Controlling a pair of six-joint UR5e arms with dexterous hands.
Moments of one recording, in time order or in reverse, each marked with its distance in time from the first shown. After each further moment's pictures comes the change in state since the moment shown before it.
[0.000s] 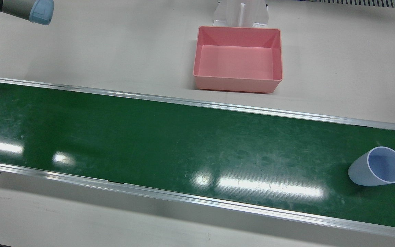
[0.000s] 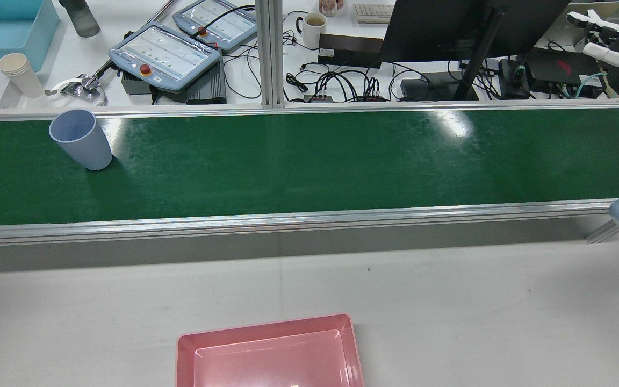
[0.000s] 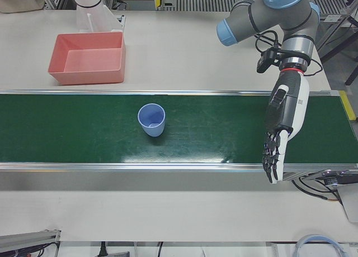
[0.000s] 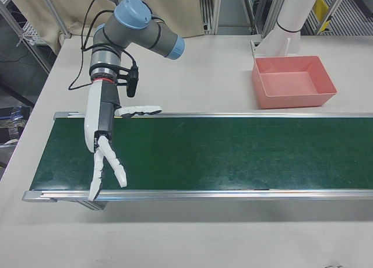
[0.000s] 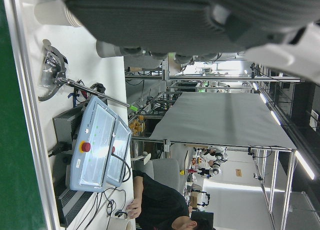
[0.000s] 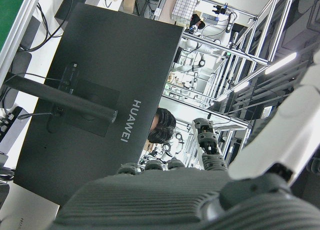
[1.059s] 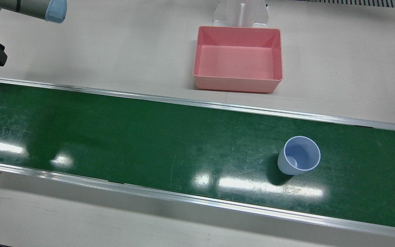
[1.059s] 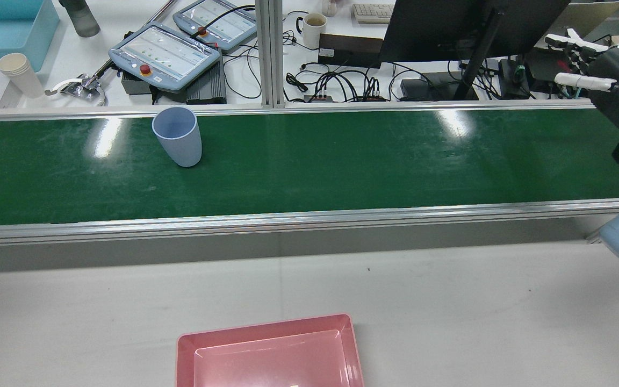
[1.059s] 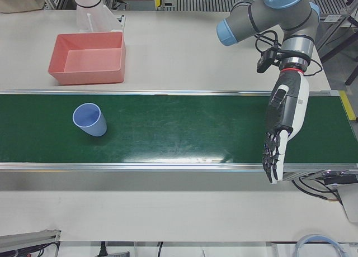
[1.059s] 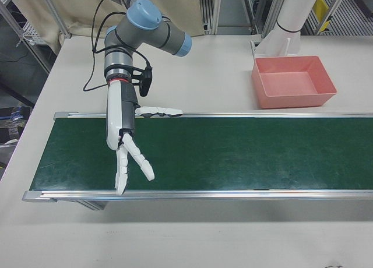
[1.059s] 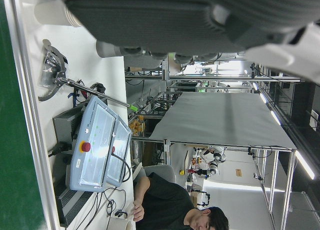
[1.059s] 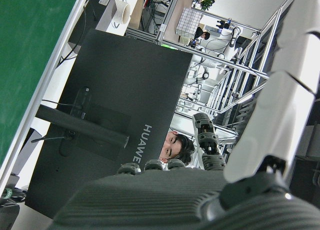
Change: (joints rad) left arm 0.000 0.000 0.000 0.000 0.000 0.000; right arm -0.075 -0.041 0.029 0.012 0.038 0.003
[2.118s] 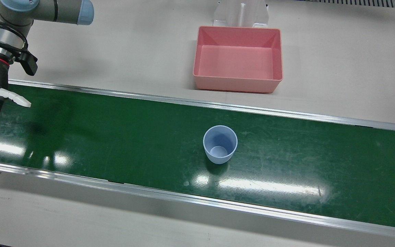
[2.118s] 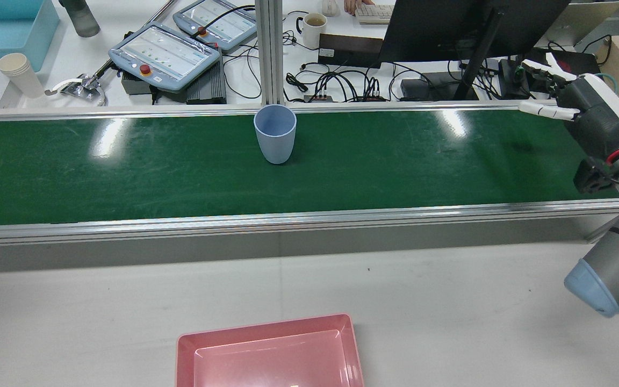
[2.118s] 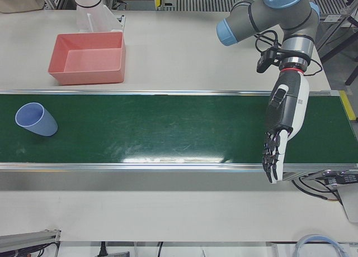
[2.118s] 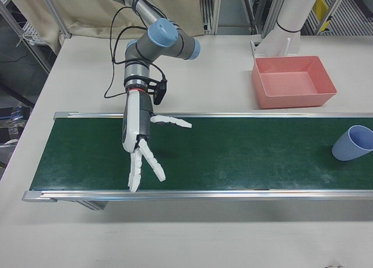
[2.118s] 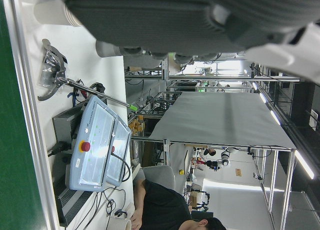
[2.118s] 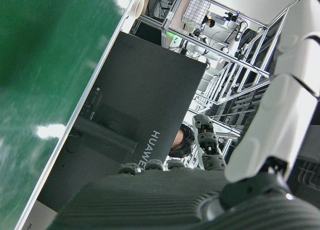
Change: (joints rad) left arm 0.000 0.000 -0.002 0.000 0.000 0.000; right arm -0.197 -0.026 0.017 0.000 0.271 -0.094
